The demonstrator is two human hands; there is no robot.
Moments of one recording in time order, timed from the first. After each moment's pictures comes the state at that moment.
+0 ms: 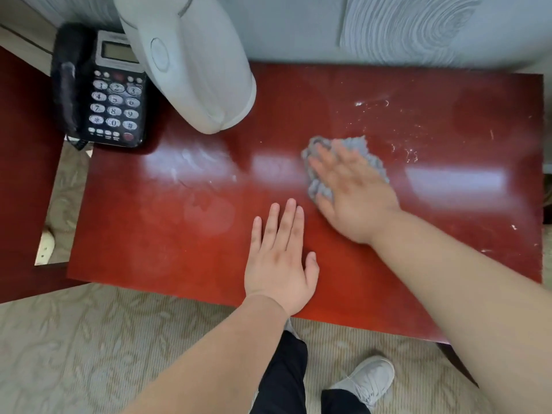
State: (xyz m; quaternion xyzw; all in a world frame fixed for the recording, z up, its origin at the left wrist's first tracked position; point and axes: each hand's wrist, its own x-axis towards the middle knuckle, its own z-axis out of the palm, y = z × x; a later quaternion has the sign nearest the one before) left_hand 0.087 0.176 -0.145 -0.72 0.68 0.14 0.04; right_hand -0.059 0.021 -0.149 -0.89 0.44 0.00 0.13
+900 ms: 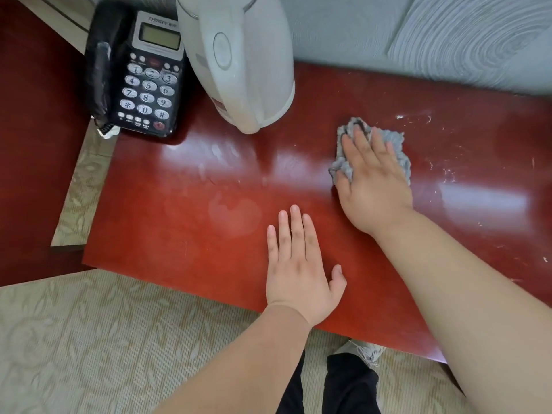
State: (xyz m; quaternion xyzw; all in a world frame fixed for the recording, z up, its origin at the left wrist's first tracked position) left_hand 0.083 0.175 -0.139 -0.77 0.62 0.16 0.05; right_hand -0.011 -0.001 -0.136 -0.82 0.54 0.01 0.17
